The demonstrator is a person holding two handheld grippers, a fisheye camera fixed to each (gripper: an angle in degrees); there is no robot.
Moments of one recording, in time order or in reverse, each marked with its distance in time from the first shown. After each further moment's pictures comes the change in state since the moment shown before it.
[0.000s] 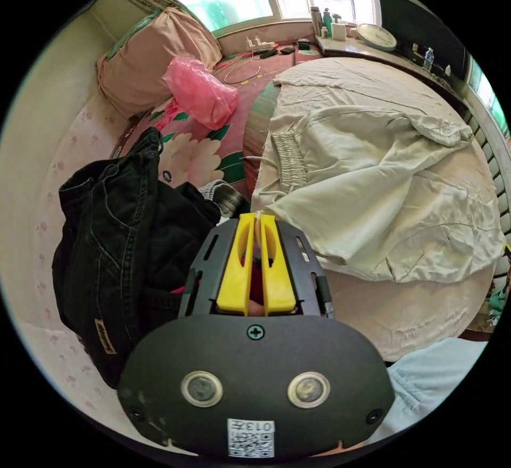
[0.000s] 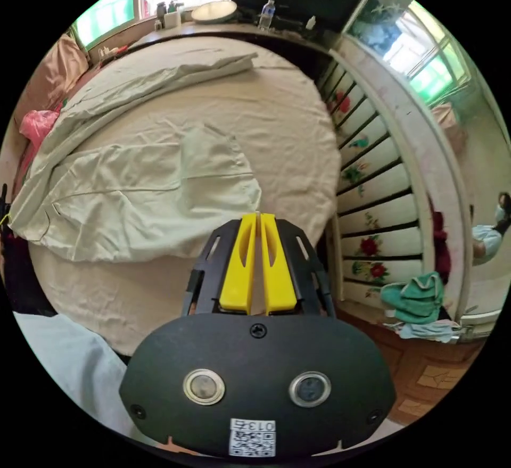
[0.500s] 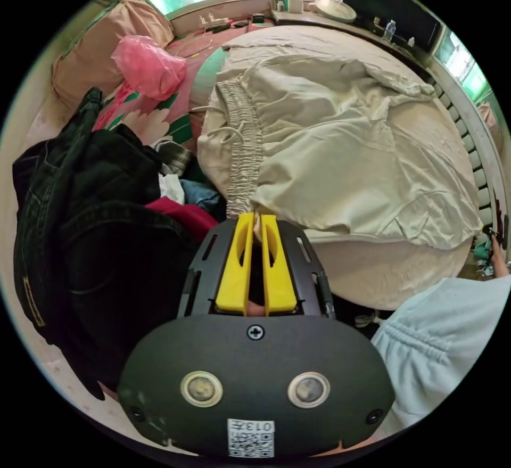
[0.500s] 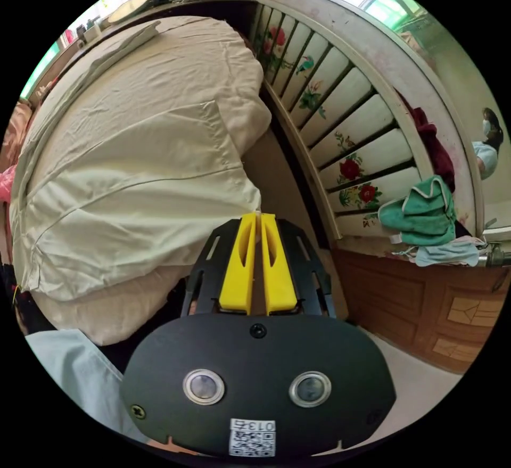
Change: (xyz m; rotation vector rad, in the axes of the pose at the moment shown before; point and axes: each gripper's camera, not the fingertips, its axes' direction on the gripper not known) left arm 0.000 0.074 0.036 -0.106 0.209 0.113; right arm 0.102 0.097 0.064 -0.217 0.029 0.271
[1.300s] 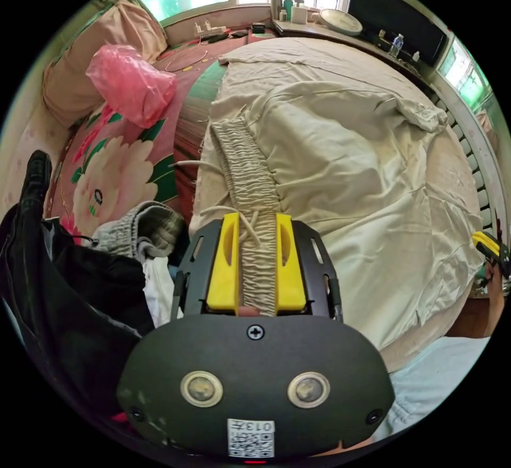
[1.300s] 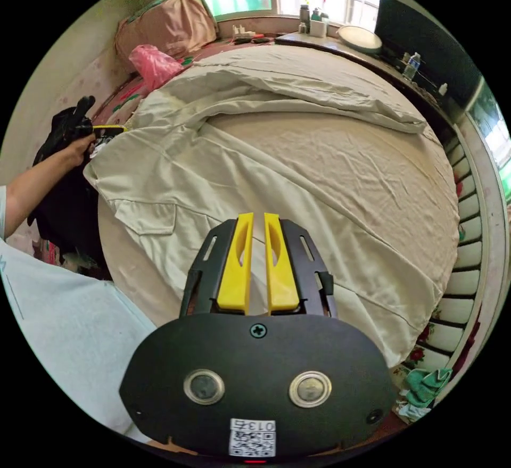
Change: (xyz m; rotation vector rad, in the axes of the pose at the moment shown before) left arm -0.046 -0.117 0.072 0.058 0.004 0.028; right arm -0.293 0.033 -0.102 0.215 -0.361 -0.761
